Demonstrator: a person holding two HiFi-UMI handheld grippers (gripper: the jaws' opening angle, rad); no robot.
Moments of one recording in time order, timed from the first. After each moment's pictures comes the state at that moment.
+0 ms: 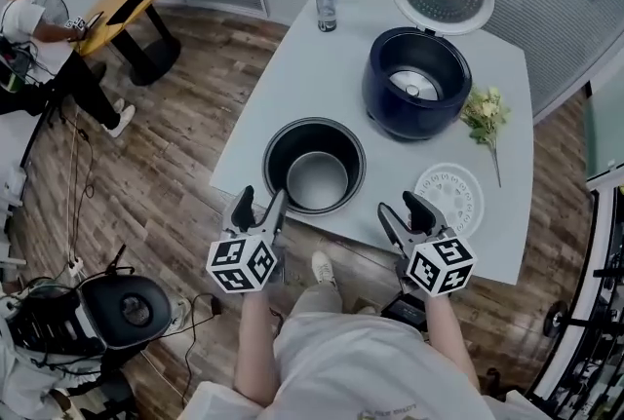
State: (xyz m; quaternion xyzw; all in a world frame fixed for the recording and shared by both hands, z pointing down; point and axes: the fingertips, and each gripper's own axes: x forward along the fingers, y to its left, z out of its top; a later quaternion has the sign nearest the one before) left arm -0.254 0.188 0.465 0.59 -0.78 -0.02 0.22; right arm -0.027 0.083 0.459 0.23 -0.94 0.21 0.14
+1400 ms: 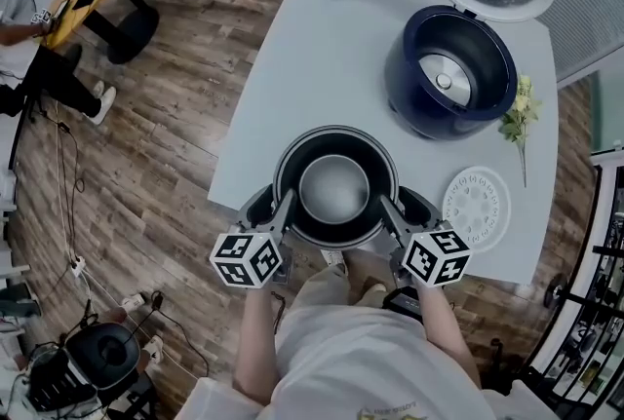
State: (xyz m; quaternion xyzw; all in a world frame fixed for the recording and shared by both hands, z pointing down) left arm -0.311 0.121 0.557 0.64 -0.69 0.00 0.34; right arm -0.120 0.032 0.546 0.27 -0.89 0.31 0.20
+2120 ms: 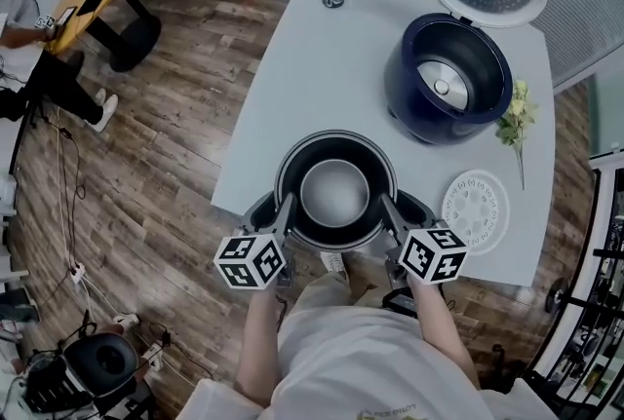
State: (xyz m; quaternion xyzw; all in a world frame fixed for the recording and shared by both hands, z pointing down) left arm -0.310 0.125 0.559 0.63 -0.70 -0.01 0.35; right arm -0.125 0.032 0.544 0.29 -0.88 0.33 0.19
